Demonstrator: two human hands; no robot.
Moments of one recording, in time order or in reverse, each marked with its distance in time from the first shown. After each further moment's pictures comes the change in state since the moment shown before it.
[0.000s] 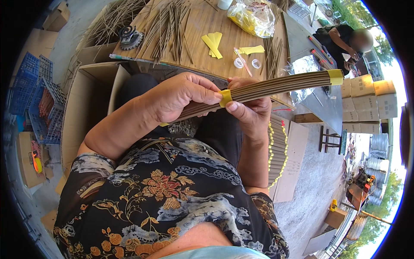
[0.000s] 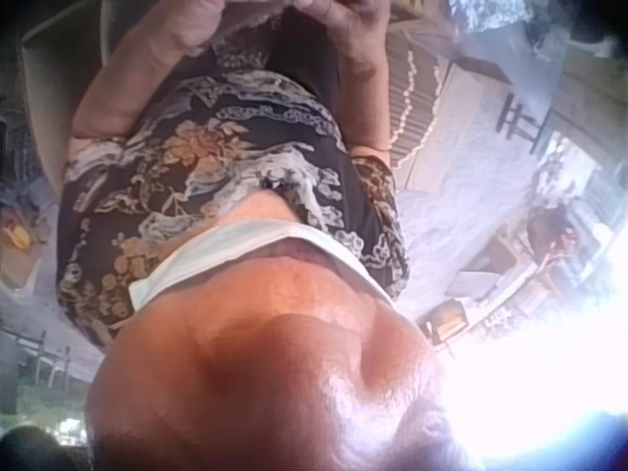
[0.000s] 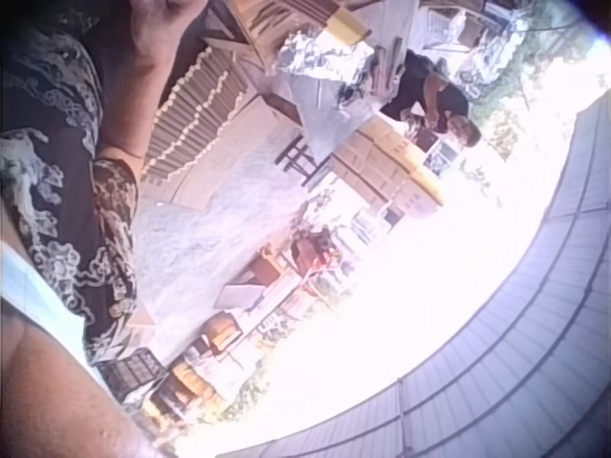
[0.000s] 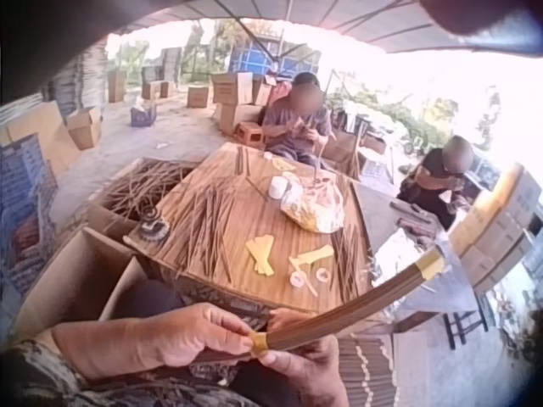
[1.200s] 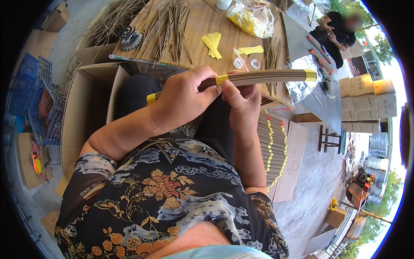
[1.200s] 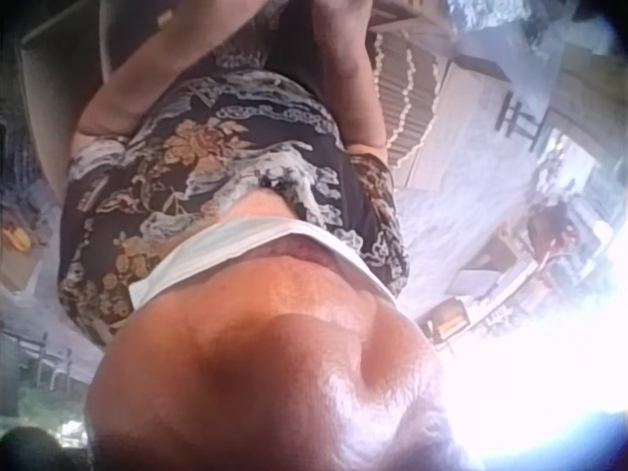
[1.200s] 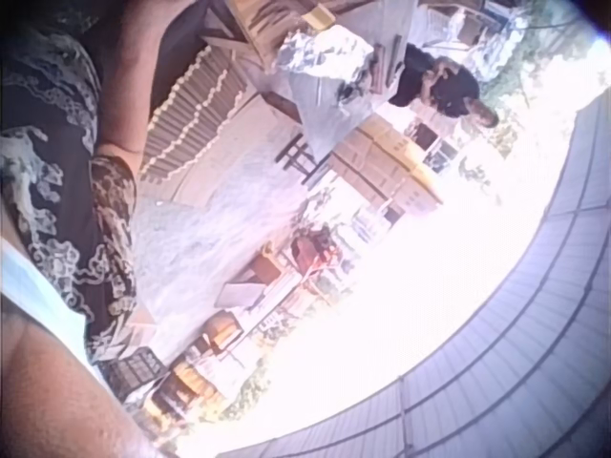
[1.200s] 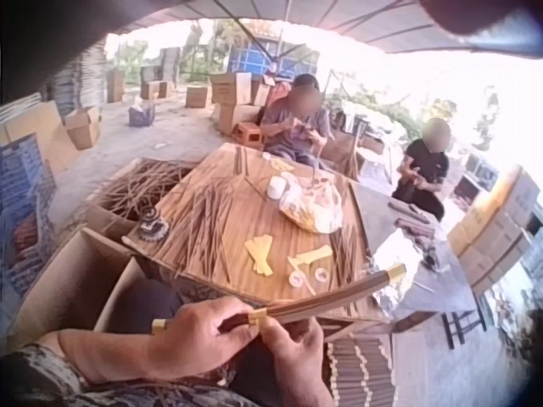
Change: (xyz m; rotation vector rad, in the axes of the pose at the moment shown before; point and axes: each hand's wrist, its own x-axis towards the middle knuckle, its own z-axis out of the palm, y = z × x) left_hand 0.009 -0.020 0.007 1.085 0.491 0.749; right_hand 0.006 0.004 0.023 0.038 0.391 0.339
